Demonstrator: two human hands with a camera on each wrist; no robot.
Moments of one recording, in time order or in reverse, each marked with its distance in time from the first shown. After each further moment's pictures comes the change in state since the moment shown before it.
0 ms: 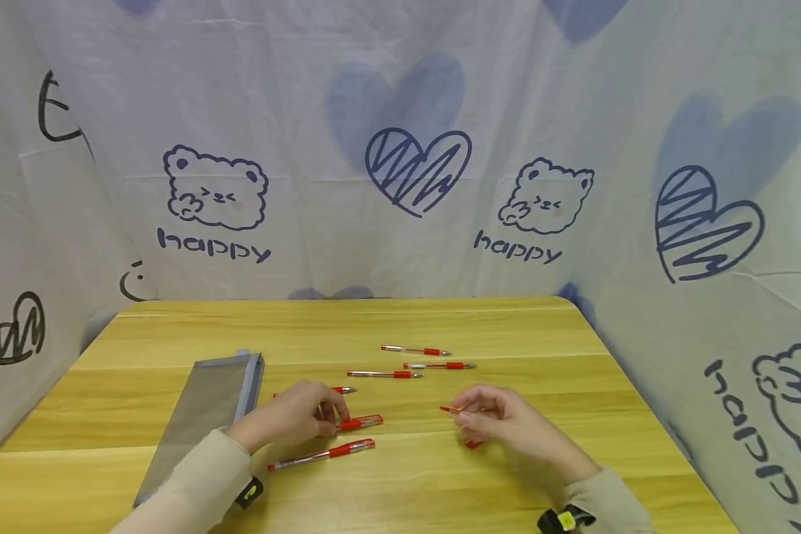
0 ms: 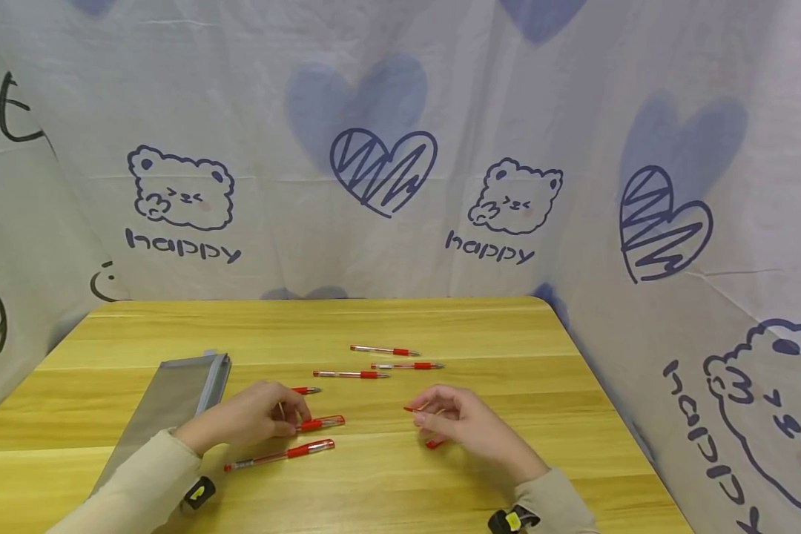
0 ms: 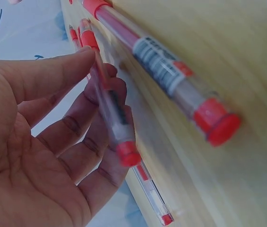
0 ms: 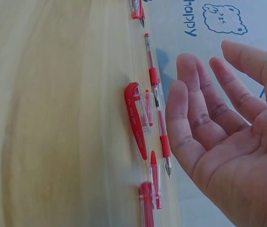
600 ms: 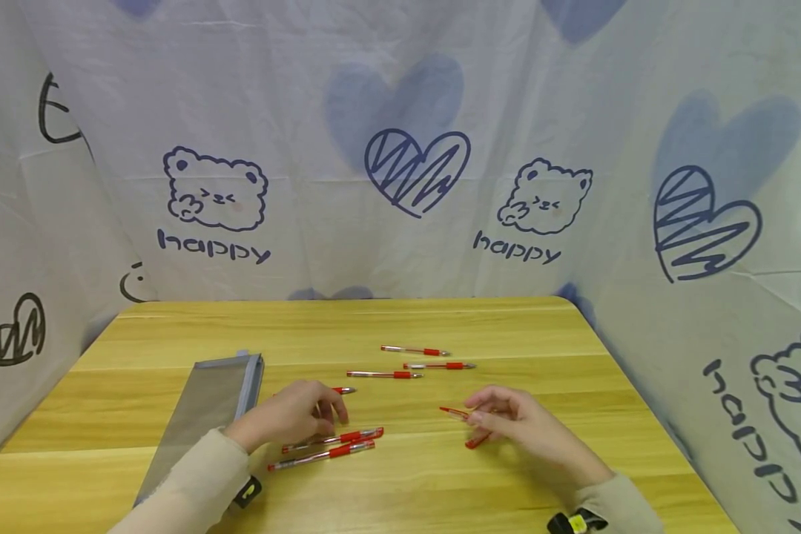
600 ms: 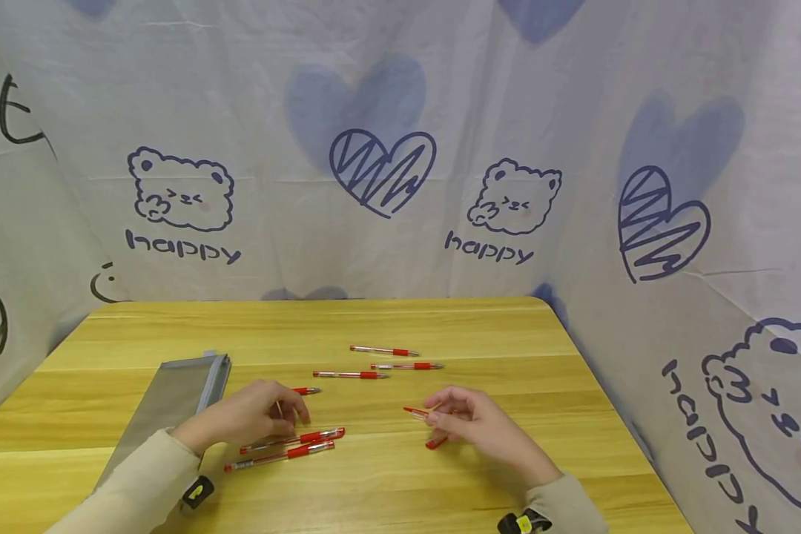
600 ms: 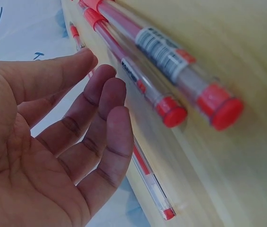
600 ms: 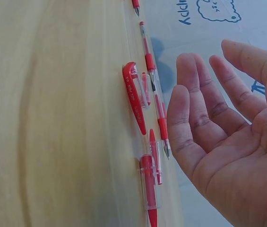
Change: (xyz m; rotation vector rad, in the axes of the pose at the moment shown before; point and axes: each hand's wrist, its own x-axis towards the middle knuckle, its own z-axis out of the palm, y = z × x) left_hand 0.000 -0.001 -0.004 -0.017 0.002 -0.012; right_hand -0.011 0.007 -0.011 -0.036 0.037 0.013
